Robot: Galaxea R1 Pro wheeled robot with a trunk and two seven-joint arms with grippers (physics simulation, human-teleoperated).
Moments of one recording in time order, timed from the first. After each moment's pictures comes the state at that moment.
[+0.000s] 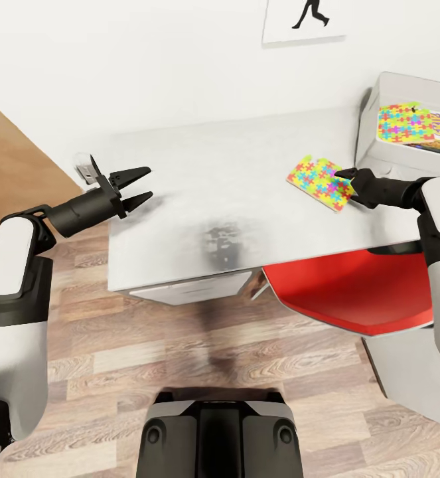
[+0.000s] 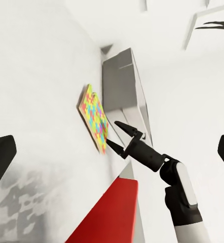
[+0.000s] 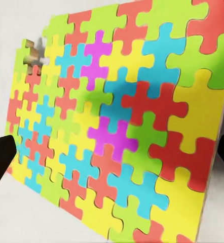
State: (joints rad) left arm -1.03 0.19 0.08 -1.47 1.38 1.04 -0.12; right arm -1.36 -0.37 -0.01 -0.90 -1.11 0.82 -0.20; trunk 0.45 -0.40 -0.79
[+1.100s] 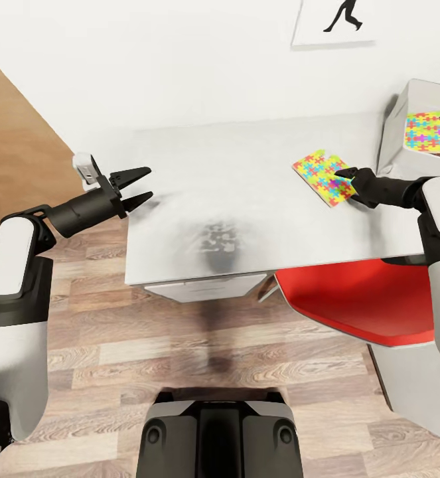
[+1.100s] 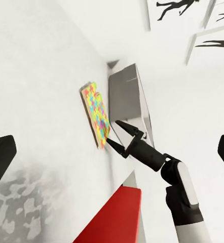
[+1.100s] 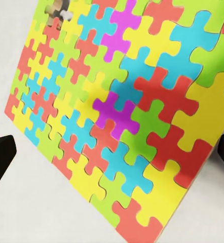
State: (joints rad) left arm -1.03 0.19 0.08 -1.47 1.38 1.04 -0.12; right arm -1.36 -0.37 -0.01 -0.90 -1.11 0.82 -0.20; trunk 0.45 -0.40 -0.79
